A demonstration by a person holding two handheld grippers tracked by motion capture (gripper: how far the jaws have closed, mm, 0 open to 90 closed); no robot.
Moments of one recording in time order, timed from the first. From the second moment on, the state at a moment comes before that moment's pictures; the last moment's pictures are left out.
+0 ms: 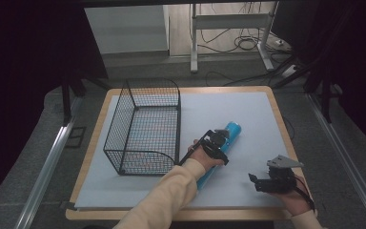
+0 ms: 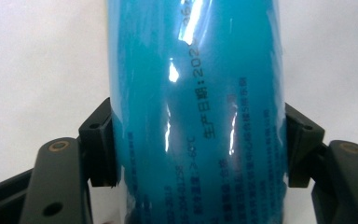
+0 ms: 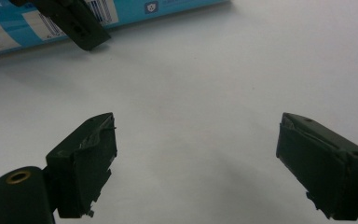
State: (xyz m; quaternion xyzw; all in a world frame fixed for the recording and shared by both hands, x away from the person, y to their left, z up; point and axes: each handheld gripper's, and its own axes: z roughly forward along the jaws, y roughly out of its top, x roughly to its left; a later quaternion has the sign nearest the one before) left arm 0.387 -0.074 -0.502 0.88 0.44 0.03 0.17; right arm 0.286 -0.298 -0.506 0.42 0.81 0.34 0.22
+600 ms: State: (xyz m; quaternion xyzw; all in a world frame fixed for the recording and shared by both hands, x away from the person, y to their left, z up) left arm 0.394 -0.060 -0.468 0.87 0.44 0.01 0.22; right arm 0.286 -0.301 -0.502 0.42 0.80 0.35 0.23
